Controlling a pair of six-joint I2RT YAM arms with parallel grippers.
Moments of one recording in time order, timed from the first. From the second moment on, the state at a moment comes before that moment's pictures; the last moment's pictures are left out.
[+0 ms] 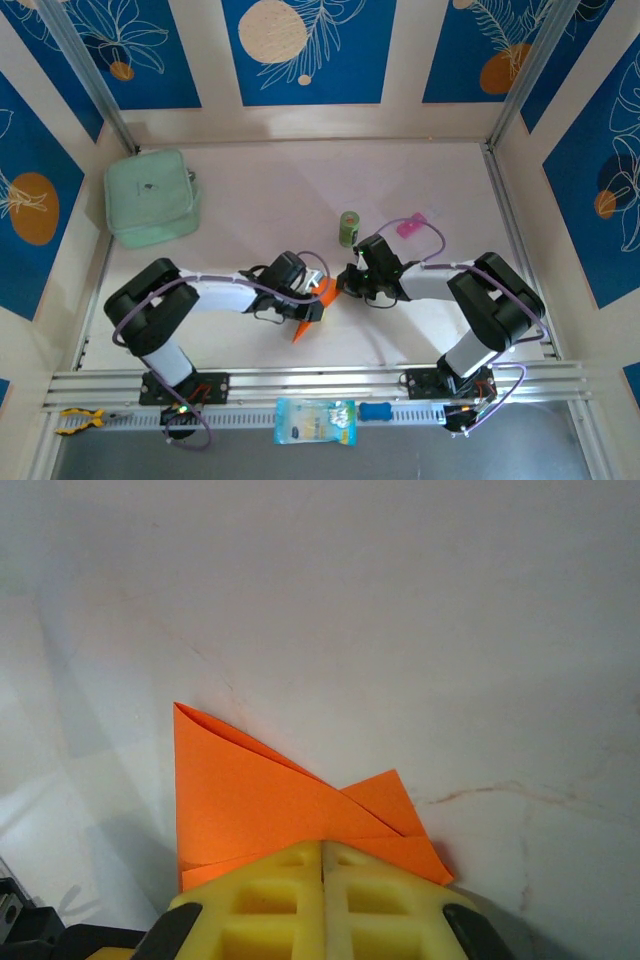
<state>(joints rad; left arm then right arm) -0.85 1.64 0.67 -0.02 0.49 -0.59 0.60 1.59 0.58 0.07 -0.36 0.88</state>
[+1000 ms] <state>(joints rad) -0.89 1.38 0.53 -0.22 0.35 -0.61 0.61 1.59 0.58 0.07 -0.37 0.88</state>
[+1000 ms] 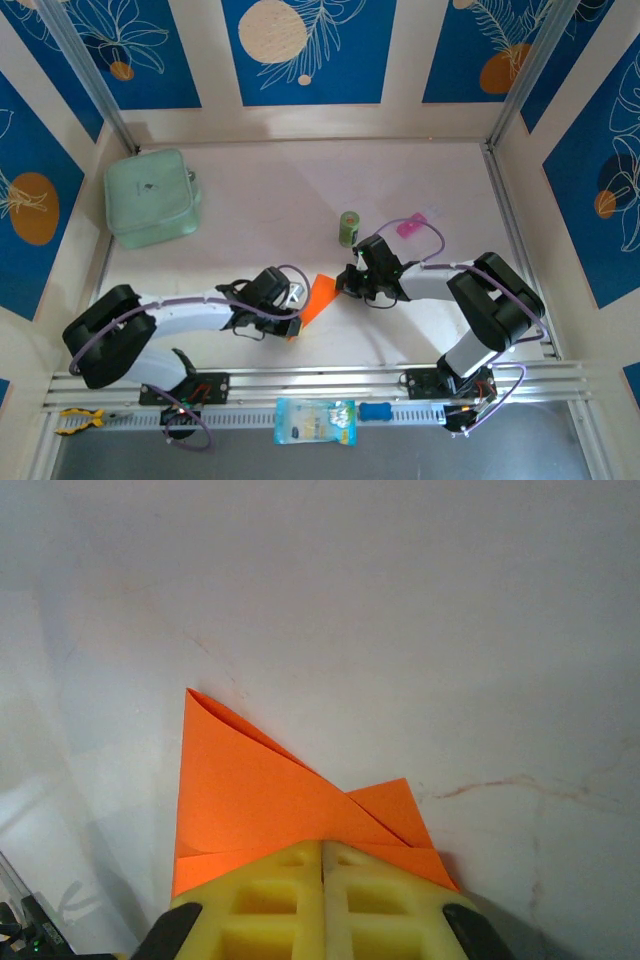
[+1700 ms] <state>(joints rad) -0.85 1.53 0.66 -0.17 0.34 -0.56 0.61 1.59 0.58 0.07 -0.37 0.88</state>
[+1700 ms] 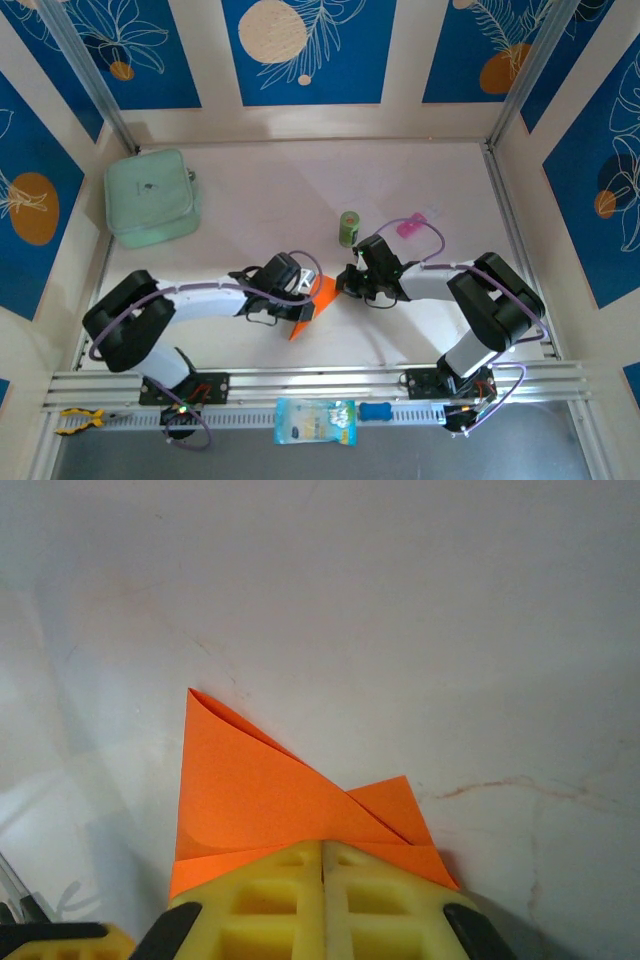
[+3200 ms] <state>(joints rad) -0.86 1.54 0.55 0.07 0.35 -0.73 0.50 1.39 0.56 0.02 -0.41 0.84</state>
